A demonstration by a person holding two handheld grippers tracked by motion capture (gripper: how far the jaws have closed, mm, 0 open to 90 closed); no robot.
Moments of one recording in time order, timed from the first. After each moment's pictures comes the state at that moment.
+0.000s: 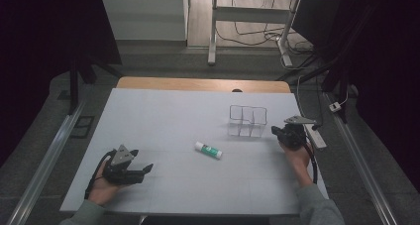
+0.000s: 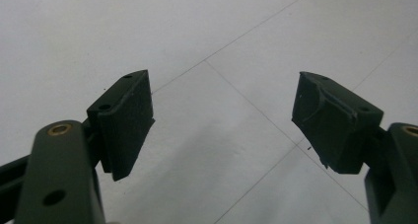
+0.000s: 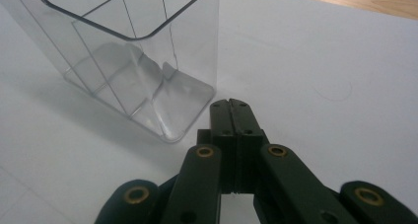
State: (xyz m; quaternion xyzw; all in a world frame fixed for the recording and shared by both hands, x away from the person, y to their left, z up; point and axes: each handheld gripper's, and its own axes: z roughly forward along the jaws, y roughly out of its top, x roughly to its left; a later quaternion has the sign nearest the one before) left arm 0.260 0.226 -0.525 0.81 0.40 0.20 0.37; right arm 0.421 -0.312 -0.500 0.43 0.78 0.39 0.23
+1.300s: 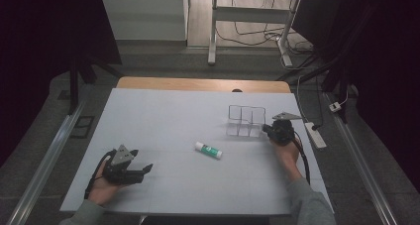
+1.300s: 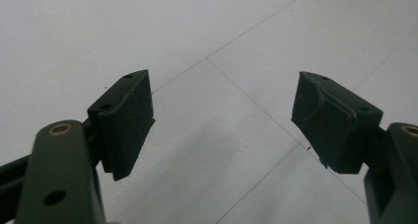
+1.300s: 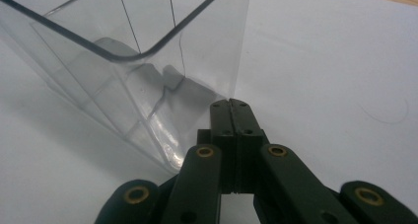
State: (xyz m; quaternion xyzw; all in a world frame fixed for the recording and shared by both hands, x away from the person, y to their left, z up) left arm 0.260 0.227 -0.525 0.81 0.40 0.20 0.37; right arm 0.443 -0.284 -0.515 0.43 0.79 0.38 0.22
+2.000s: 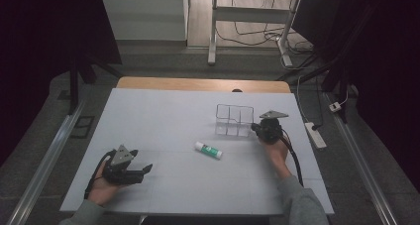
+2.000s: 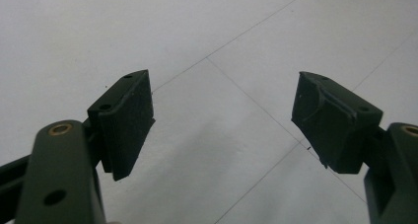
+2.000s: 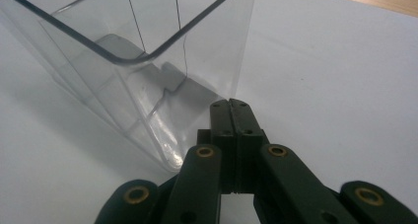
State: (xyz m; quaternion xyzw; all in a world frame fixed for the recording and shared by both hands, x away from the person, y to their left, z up) left arm 0.260 0.228 -0.526 0.81 0.40 0.20 0.37; right arm 0.445 -0.245 -0.515 0.41 0.80 0.38 0.22
